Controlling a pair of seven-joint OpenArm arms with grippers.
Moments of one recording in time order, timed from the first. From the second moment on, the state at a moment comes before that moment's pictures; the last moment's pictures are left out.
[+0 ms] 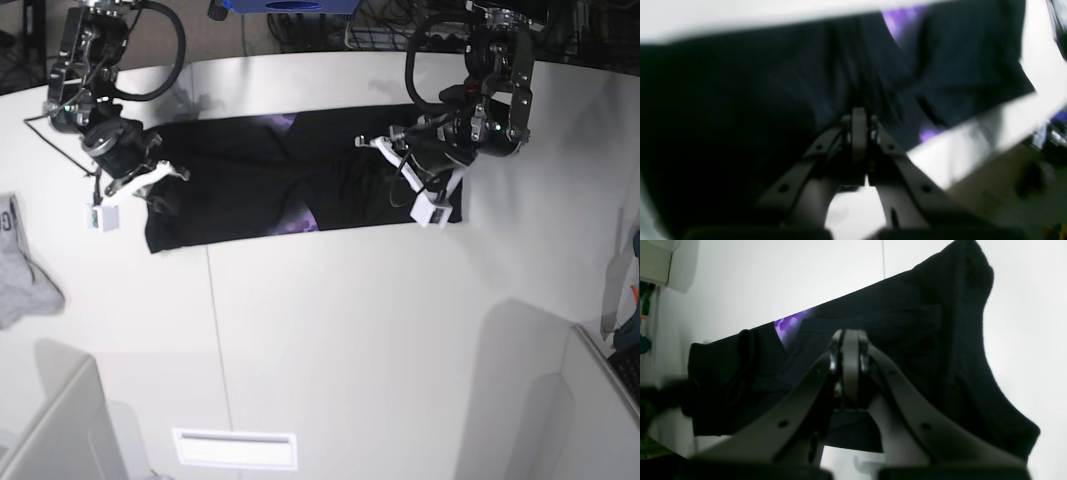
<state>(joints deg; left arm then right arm) 13.7 -14.8 5.9 111.8 -40.9 3.2 67.0 -17.5 9.9 15.5 109.0 42.8 7.3 -52.7</state>
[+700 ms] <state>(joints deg) 9.6 -14.6 0.3 109.5 -56.2 2.6 66.2 -18.0 9.4 18.1 109.0 43.3 7.3 -52.9</state>
